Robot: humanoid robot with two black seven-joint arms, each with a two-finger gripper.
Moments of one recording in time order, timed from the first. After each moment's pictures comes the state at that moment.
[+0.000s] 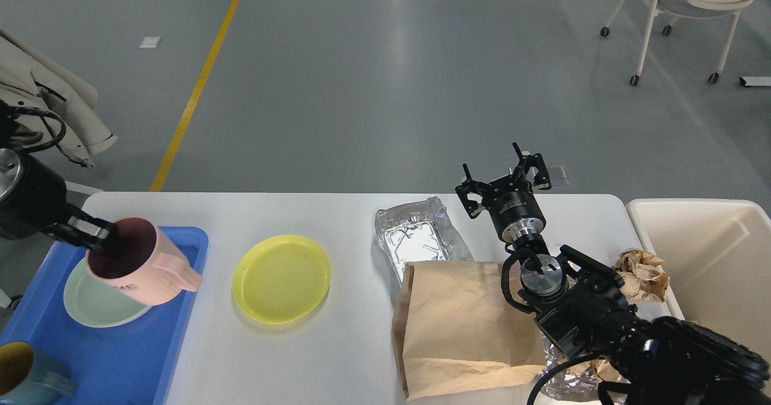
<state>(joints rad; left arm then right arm) -1.81 1.22 0.62 -1.63 1.05 -0.96 0.12 0.75 0.10 0.54 0.27 0.51 0.51 0.37</state>
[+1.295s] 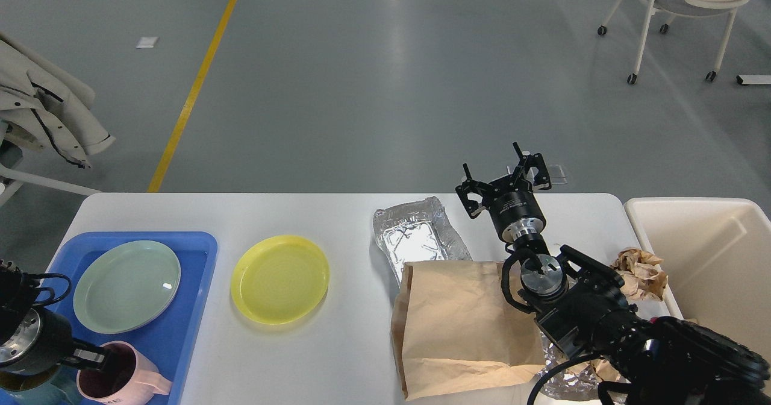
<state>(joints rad) -1.16 1.04 0.57 -1.35 1.24 -0.47 -0.06 0.75 0.10 0.54 0.27 0.51 0.51 0.37</state>
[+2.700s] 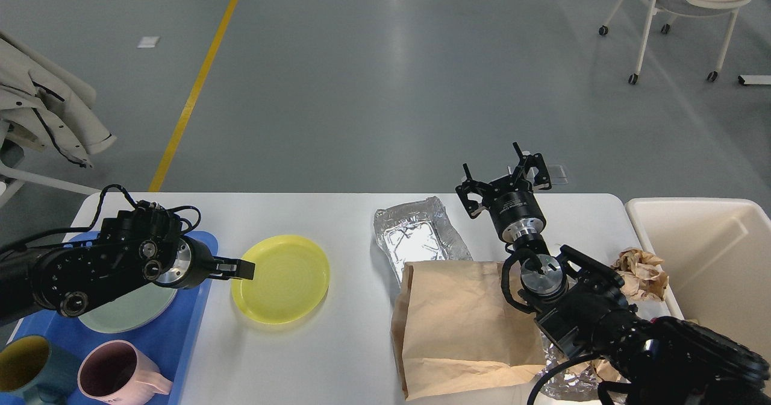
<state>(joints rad) -0.95 0.58 0.00 -1.05 1.19 -0.47 0.27 0.75 0.10 0.54 0.27 0.51 0.51 0.37</state>
